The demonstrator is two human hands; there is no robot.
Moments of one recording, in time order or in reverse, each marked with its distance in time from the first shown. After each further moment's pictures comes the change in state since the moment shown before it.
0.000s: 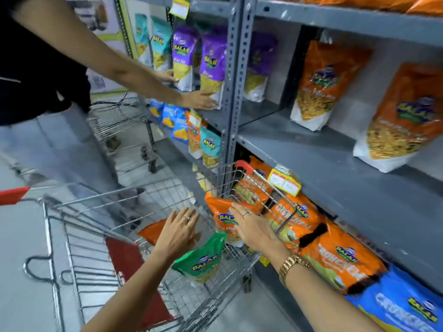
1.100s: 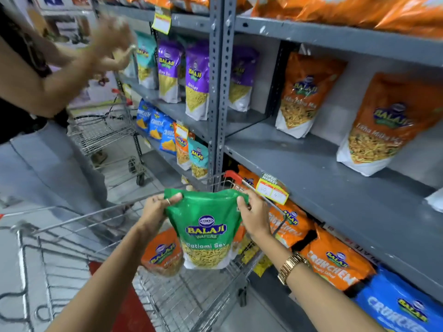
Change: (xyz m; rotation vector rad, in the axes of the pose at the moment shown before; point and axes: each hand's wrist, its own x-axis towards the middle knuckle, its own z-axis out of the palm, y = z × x) left_hand 0.068 -0.021 -0.071 -1.720 0.043 -0.633; right_hand 0.020 -0.001 -0.056 0.649 0.610 0.426
